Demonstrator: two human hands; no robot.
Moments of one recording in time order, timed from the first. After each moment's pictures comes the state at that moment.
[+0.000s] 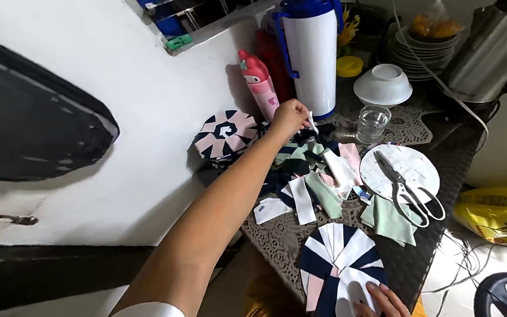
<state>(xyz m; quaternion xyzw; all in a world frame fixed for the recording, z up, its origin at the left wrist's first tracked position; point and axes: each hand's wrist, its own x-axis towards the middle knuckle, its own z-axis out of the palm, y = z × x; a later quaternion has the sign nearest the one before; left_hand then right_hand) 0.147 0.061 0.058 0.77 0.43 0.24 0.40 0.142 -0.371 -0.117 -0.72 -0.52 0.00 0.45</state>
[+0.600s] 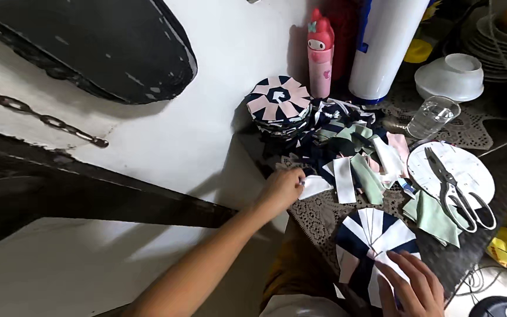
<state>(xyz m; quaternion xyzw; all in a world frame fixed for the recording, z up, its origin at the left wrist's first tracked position) -0.042 -0.062 -0.015 0.83 0.48 -0.01 0.29 0.146 -0.331 -0.071 -0.69 -0.62 -0.04 0.38</state>
